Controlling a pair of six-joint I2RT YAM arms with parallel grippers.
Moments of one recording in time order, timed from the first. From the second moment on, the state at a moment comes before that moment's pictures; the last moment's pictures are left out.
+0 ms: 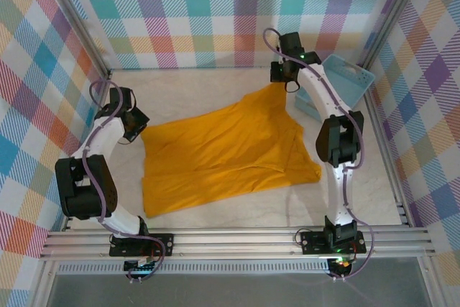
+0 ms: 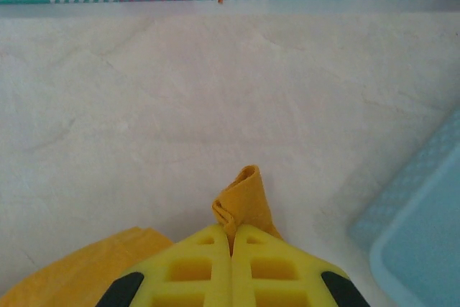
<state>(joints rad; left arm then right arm) 0.12 1.55 1.11 -0.58 0.00 -0.73 0.28 2.17 2.14 -0.87 0.06 0.20</state>
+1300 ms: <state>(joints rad) 0.07 0.81 0.46 -0.70 -0.05 -0.84 0.29 1.15 0.86 -0.76 0.06 0.47</state>
